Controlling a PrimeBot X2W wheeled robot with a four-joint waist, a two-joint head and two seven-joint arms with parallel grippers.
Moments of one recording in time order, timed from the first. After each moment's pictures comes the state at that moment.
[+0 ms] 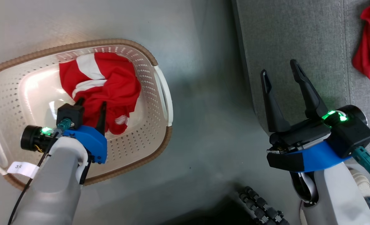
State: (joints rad) left arm -0.70 0.22 -0.41 1.03 -0.26 -0.11 -0.26; right arm -0.35 -0.05 0.14 0.01 0.11 0.13 -0.26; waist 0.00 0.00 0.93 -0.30
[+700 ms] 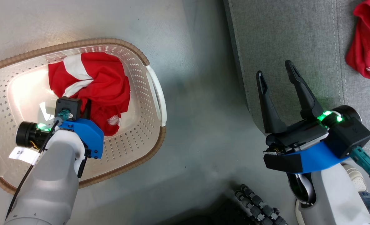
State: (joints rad) left arm -0.81 0.20 -0.44 1.23 -0.26 -0.09 -0.25; right arm -0.35 -0.05 0.16 0.01 0.14 0.13 -0.26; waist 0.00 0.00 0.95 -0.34
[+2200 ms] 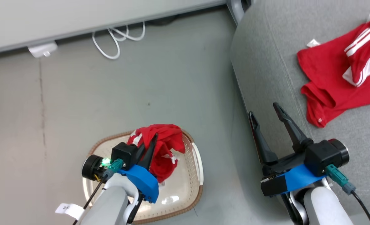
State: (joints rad) left arm -0.44 0.10 -0.50 0.76 -0.31 -0.13 -0.26; right arm -0.24 -0.05 0.16 0.12 0.06 0.13 -0.22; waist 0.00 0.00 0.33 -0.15
